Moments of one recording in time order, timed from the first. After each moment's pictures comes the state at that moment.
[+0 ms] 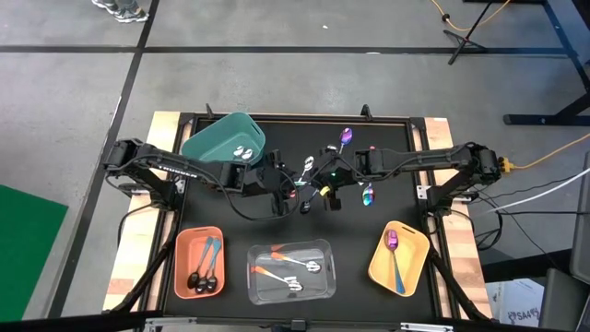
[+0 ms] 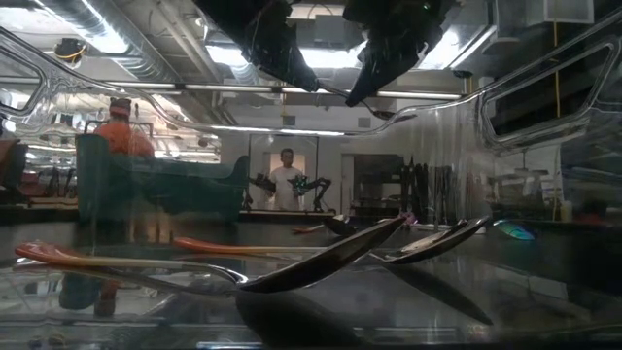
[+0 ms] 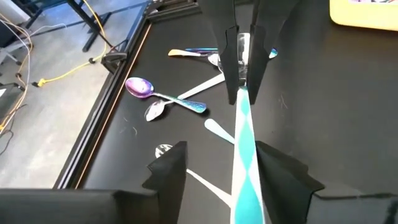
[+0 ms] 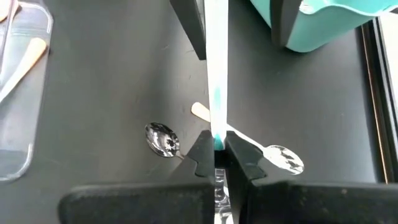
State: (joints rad) left arm -0.07 1.54 1.11 -0.23 -0.45 0.08; right arm 0.00 1.58 1.29 -0.60 0.08 -0.19
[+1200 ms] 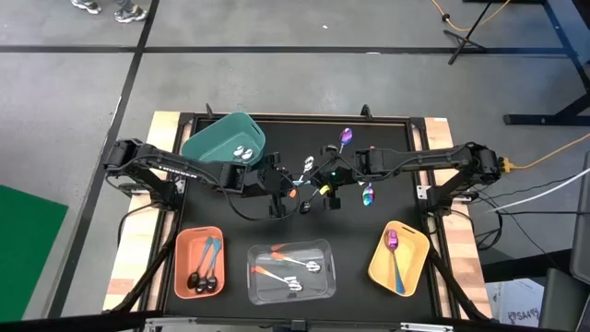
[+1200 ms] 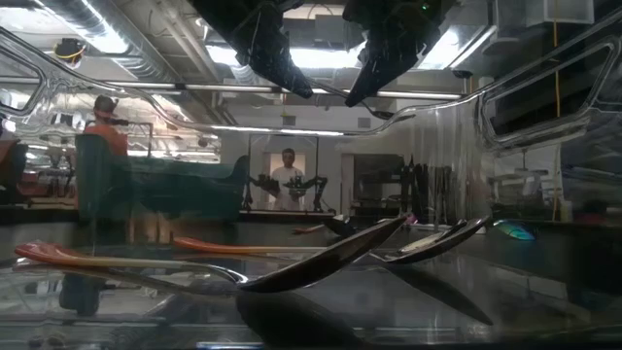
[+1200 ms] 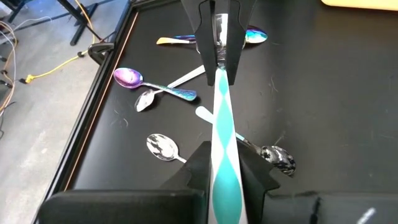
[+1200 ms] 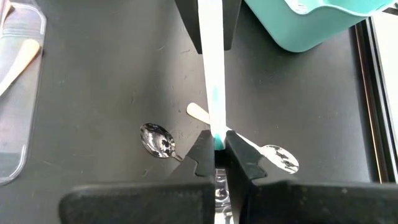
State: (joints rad) left arm -0.07 1.54 1.11 -0.28 -0.42 0.08; right arm 0.00 1.58 1.29 -0.60 0.09 -0.19
